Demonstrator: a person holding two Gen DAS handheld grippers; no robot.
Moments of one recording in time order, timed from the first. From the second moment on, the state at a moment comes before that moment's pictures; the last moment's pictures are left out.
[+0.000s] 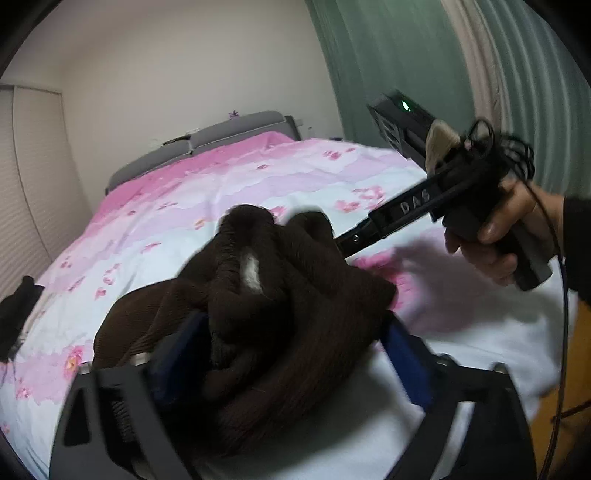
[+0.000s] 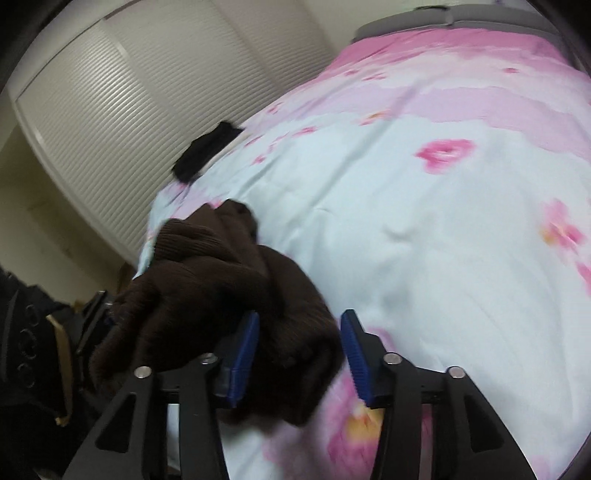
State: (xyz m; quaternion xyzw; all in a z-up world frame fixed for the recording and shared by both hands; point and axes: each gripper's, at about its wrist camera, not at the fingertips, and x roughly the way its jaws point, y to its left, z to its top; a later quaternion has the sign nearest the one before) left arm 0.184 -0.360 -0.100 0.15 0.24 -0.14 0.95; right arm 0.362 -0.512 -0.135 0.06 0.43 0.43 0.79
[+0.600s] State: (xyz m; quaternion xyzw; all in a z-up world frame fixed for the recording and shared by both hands) left arm 0.162 -0.232 -0.019 0.03 0.23 -0.19 0.95; right arm 0.203 -0.492 -0.067 0.21 0.35 0.13 0.90
